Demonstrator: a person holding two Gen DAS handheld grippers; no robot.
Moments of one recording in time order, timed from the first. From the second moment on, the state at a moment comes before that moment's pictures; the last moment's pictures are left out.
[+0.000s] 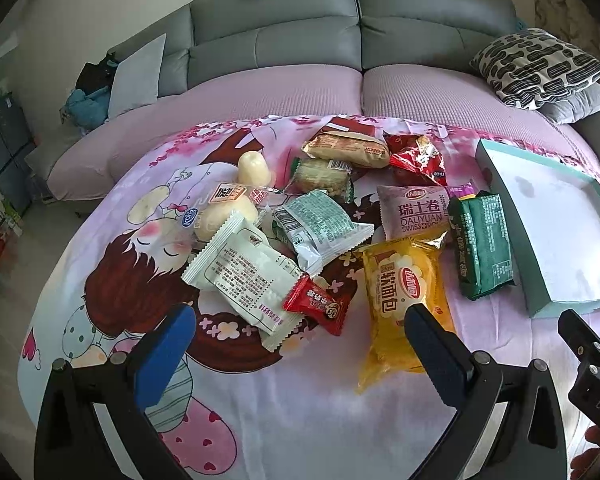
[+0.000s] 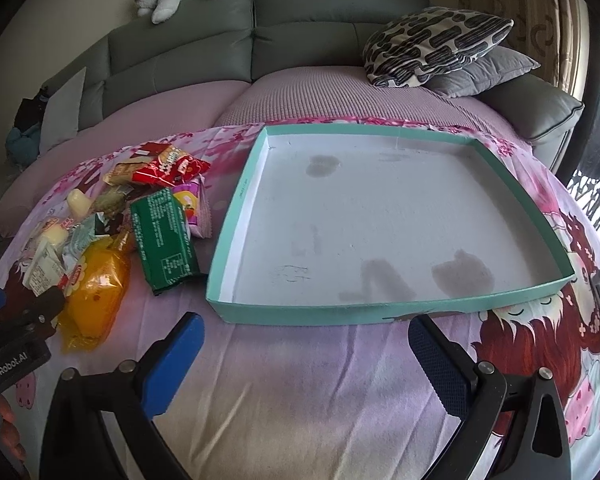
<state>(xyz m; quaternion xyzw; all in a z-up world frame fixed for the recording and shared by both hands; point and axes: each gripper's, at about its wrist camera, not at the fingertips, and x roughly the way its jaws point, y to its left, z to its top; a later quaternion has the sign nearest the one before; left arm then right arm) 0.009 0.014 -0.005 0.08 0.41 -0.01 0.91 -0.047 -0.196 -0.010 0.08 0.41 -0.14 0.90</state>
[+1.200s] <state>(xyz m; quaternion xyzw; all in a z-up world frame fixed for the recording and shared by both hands) 0.008 0.014 -0.004 0.07 0.42 -0.01 0.91 -0.048 -0.199 -0.012 0.08 0.42 -0.14 0.89</state>
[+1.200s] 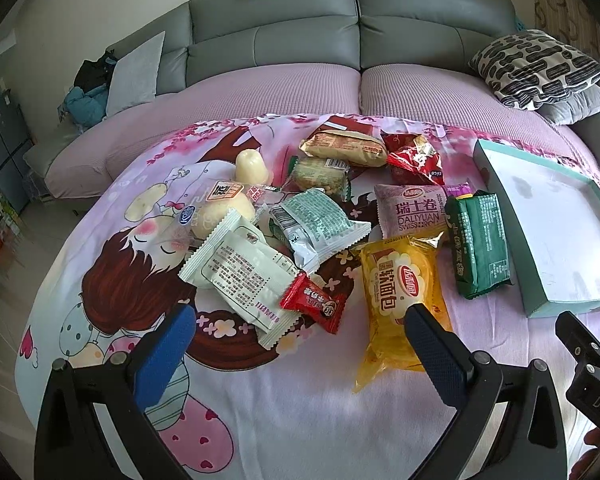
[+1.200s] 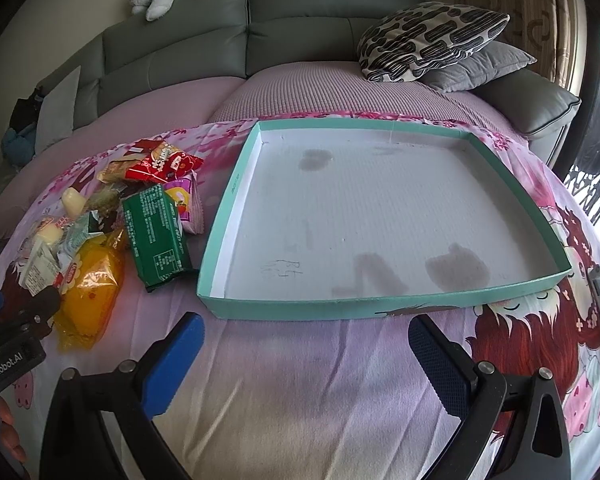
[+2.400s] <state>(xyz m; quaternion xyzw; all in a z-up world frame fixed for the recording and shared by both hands) 0.039 0.106 0.009 -0.04 0.41 0.05 0.91 0.009 -0.076 -0.004 0.08 0.38 0.01 0.92</state>
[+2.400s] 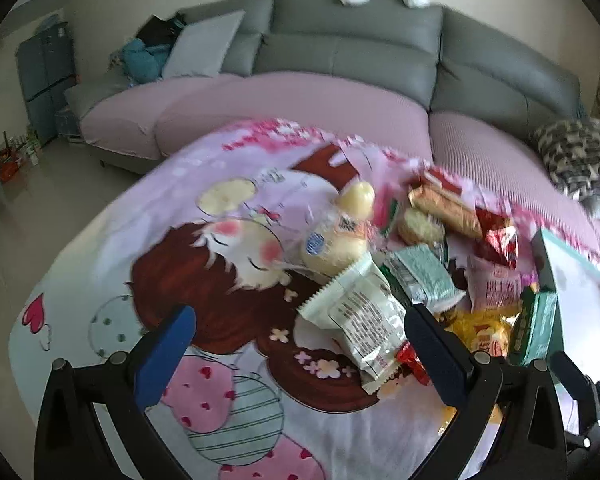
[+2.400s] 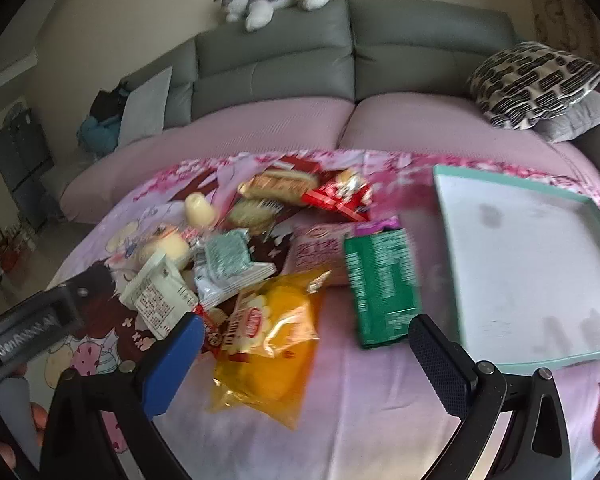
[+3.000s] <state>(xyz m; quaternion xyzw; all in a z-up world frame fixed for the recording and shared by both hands) 0.073 0.091 -0.030 -0.09 0.50 0.03 0.86 0.032 -0.057 -0.031 0.05 0.42 0.00 0.91</state>
